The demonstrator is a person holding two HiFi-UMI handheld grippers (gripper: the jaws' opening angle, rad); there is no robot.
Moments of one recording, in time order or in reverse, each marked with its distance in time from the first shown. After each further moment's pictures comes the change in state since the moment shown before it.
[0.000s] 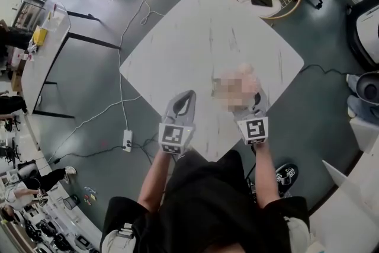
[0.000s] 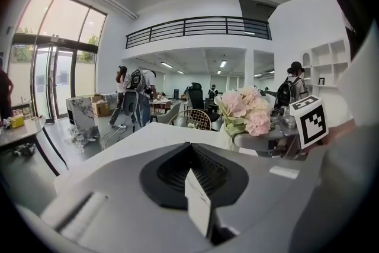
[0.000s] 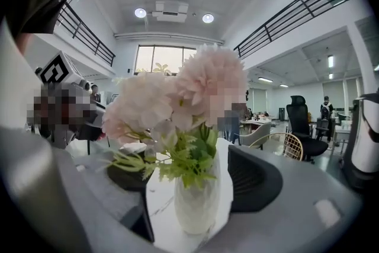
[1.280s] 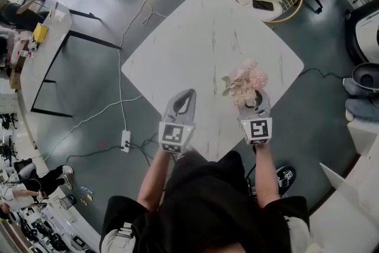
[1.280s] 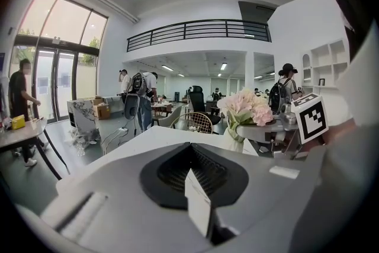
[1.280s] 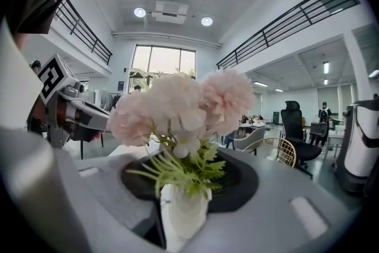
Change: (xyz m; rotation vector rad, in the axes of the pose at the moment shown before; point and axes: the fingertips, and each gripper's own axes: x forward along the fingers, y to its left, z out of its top) left arm -0.006 0.011 0.007 0.004 -0.030 0.009; right arm -0.002 -0.009 0.016 -0.016 -0.020 -0.056
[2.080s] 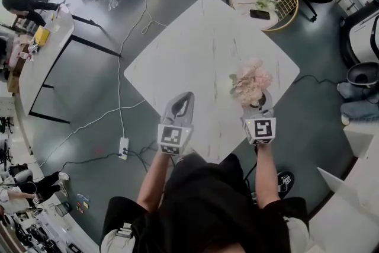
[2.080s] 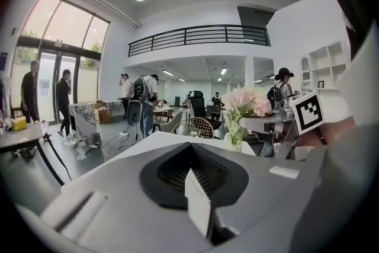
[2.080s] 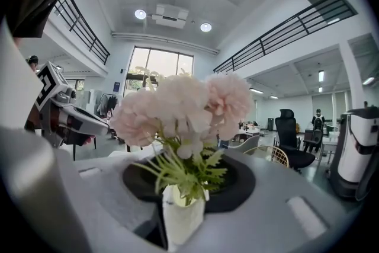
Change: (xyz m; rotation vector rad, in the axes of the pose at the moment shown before) left arm -0.024 0.014 0.013 0.003 -0.049 0.007; right arm -0.008 -0.004 0.035 -0.025 -0.032 -0.054
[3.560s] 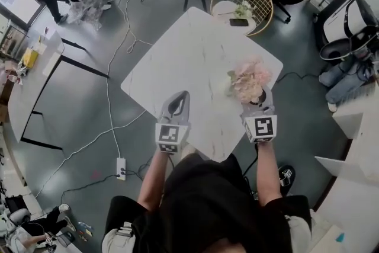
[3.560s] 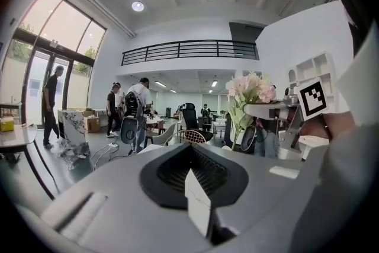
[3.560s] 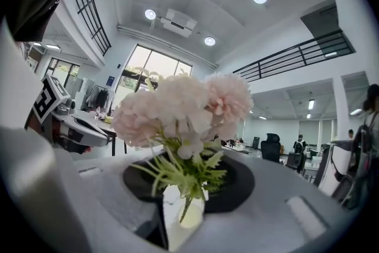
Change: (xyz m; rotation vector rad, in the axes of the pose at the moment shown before) left arm -0.036 0.023 0.028 0.008 -0.126 -0.098; right arm -0.038 0.034 0.088 -0.136 -0.092 -0.146
